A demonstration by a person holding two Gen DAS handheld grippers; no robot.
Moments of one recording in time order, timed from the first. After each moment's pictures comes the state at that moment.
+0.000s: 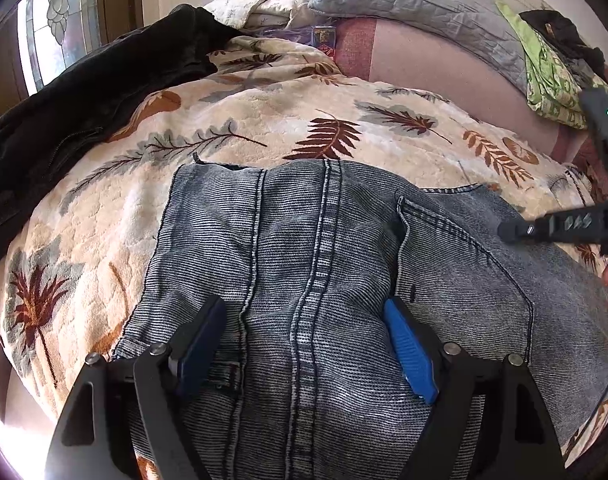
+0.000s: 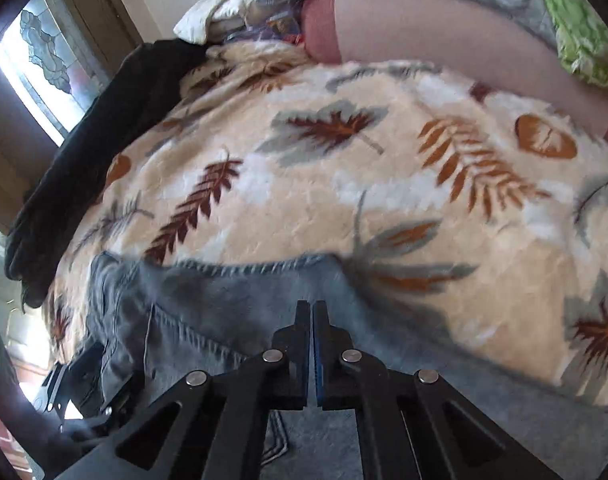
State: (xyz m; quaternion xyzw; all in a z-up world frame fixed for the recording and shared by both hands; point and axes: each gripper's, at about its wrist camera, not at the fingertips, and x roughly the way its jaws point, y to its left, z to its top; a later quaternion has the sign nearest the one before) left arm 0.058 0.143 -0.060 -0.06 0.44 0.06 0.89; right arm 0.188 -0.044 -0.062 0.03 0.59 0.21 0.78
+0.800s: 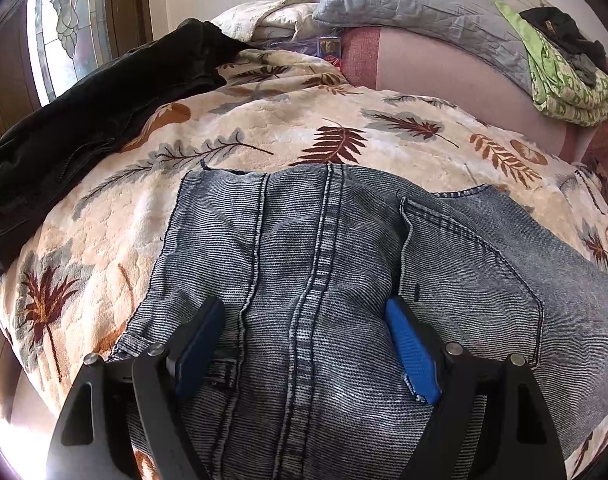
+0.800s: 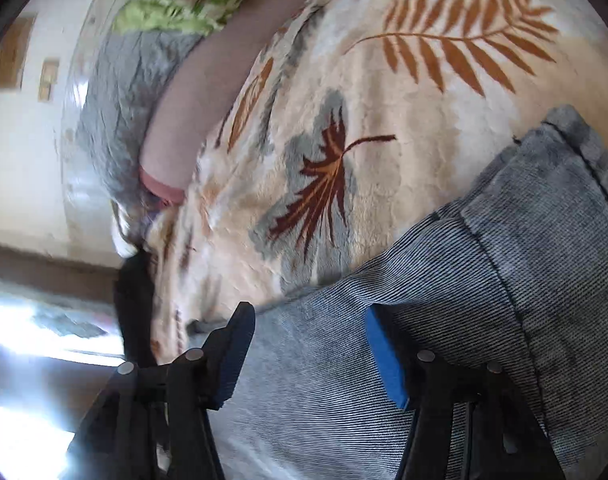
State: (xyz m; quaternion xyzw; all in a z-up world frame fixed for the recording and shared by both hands) left arm 0.052 0.135 -0.063 -0.04 0.42 0.08 0.90; right arm 0.097 -0.378 -0.089 0.48 0.47 0.07 0.74
